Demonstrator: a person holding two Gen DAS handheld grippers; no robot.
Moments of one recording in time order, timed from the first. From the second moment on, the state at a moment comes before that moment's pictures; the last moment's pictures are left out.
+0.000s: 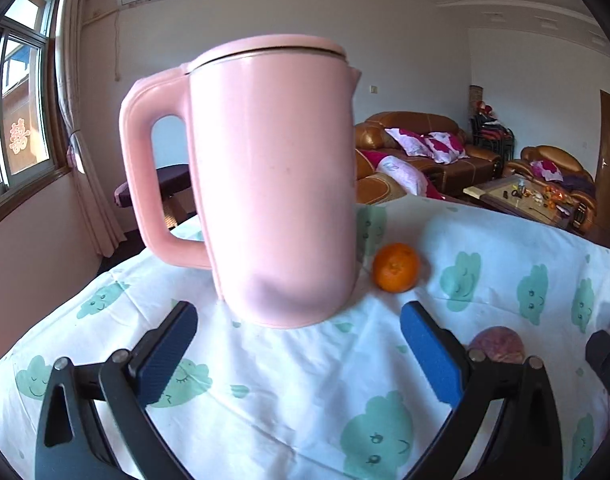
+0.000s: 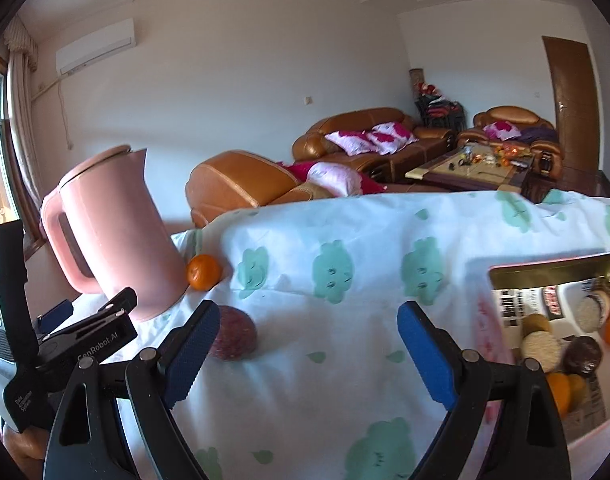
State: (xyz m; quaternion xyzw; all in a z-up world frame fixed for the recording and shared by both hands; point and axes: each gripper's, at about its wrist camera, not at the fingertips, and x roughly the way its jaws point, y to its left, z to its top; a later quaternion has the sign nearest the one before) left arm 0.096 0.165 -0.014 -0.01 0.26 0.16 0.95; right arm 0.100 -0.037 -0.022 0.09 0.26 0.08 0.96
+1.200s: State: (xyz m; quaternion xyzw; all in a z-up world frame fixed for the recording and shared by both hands) left arm 0.241 0.071 -0.045 0.04 0.39 0.21 0.89; right arm 0.158 -0.093 -0.038 0.19 0.30 0.02 0.93
